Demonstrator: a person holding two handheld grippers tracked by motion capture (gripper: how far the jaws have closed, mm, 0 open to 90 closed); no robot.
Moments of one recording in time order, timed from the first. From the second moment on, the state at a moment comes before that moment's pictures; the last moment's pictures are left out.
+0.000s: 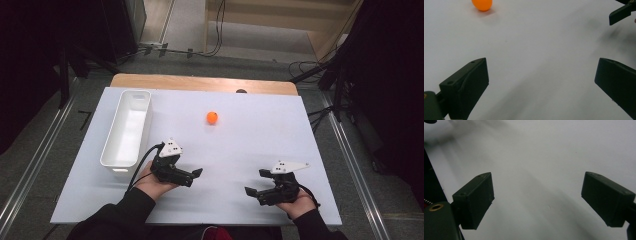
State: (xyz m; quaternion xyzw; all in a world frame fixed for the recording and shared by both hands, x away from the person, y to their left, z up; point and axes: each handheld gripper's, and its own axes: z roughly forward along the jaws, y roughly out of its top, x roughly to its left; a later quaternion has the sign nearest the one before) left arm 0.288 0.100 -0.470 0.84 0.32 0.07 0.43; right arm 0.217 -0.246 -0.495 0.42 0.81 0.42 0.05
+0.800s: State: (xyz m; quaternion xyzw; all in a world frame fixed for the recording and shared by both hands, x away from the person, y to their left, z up) left arm 0.304 0.090 -0.466 0.84 0.32 0.08 0.43; right arm 0.217 -0.246 -0.494 0.42 0.81 0.42 0.06
